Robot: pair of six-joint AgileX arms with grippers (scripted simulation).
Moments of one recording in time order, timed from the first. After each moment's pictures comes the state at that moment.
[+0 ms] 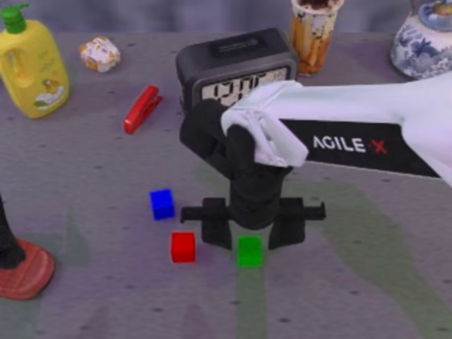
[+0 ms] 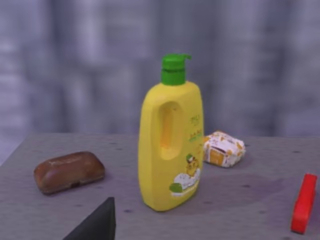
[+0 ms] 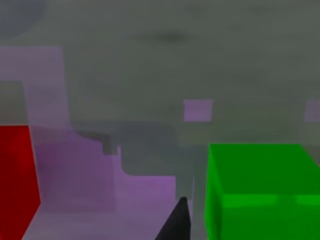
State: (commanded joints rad) left arm 0.02 0.00 0.00 0.00 0.00 0.00; right arm 0.80 2.21 1.60 -0.94 0.02 0.81
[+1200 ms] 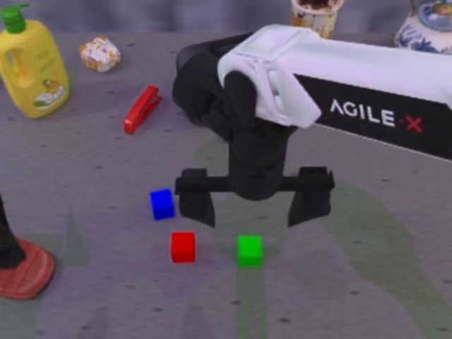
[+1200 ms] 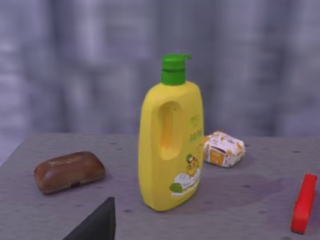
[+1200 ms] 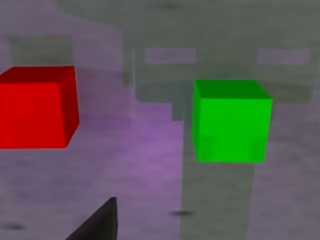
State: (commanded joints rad) left arm 0.02 0.00 0.00 0.00 0.00 0.00; right arm 0.81 2.14 1.76 -1.18 0.02 0.81
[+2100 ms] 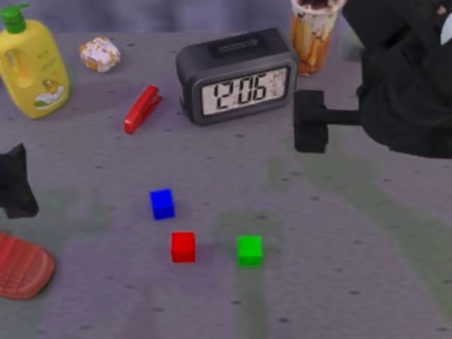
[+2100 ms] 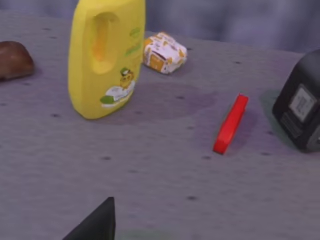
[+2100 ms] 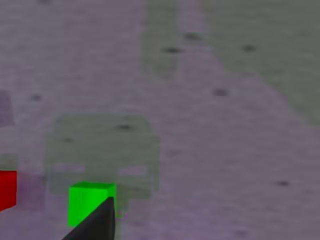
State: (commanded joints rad) left arm -0.10 0.52 0.44 -0.29 0.00 -0.18; right arm 0.59 1.57 1.34 -0.92 0.14 0.57
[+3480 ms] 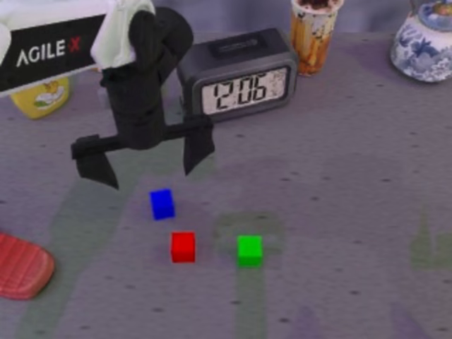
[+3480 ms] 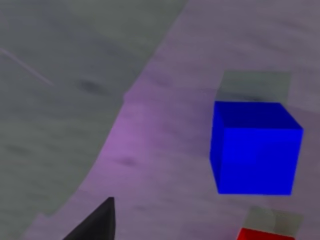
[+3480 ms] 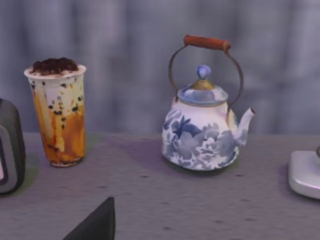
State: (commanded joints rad) left arm -0.46 2.10 1.61 -1.09 0.00 -0.67; right arm 0.01 0.00 0.00 0.00 0.00 0.00
